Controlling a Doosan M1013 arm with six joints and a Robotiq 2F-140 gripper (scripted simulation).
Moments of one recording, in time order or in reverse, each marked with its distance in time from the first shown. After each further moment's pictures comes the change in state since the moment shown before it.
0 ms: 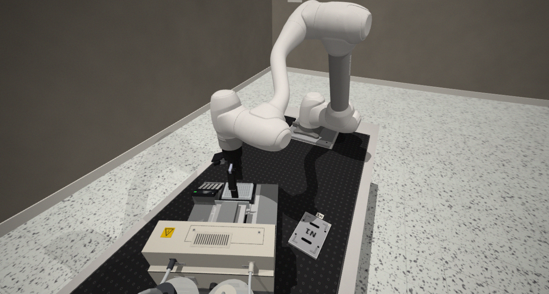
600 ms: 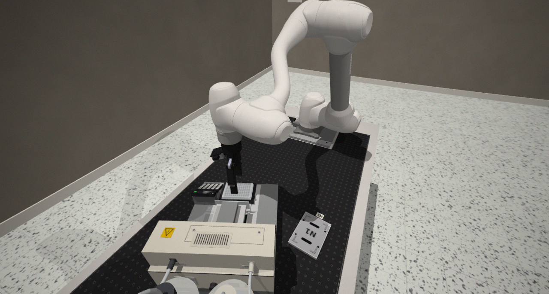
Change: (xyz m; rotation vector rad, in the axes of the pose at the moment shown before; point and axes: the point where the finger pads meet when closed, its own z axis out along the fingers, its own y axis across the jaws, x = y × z) arm 0.000 0.000 -0.026 0.000 0.000 0.000
